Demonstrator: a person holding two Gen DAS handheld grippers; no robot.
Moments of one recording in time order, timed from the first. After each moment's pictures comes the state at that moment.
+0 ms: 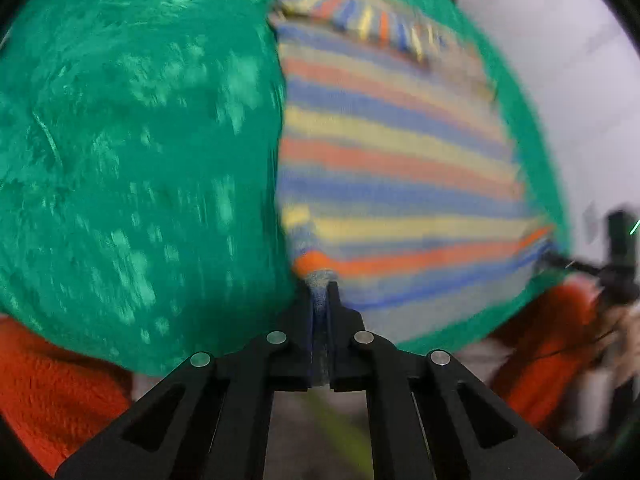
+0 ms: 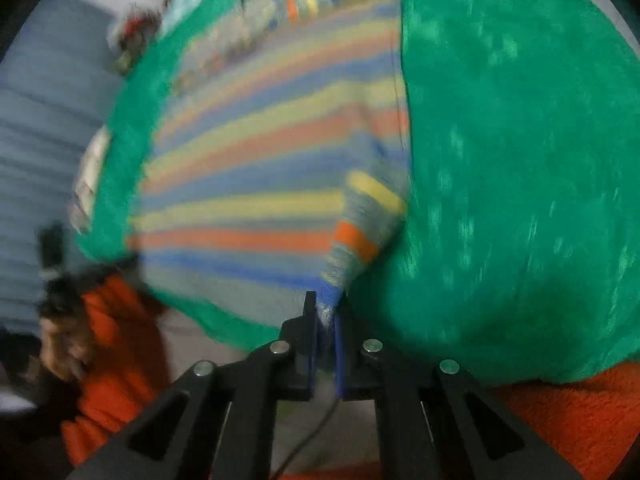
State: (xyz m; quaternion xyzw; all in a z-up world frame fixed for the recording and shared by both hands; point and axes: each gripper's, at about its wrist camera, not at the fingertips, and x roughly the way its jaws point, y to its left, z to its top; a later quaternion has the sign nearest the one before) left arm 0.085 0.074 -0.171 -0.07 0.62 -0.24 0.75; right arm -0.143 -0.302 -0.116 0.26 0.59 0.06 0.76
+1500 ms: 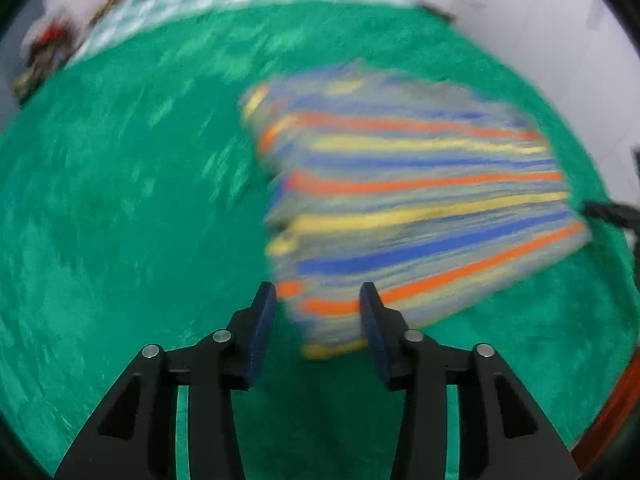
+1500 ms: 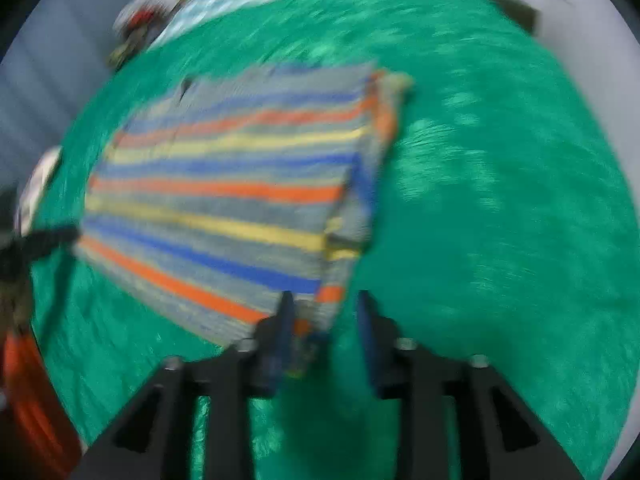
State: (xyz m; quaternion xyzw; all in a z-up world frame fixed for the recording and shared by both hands) left arm 0.225 -0.022 -0.168 0.09 0.48 -0.23 0.84; right arm 0.051 -0.390 -0.116 0.11 0.54 0.01 0.84
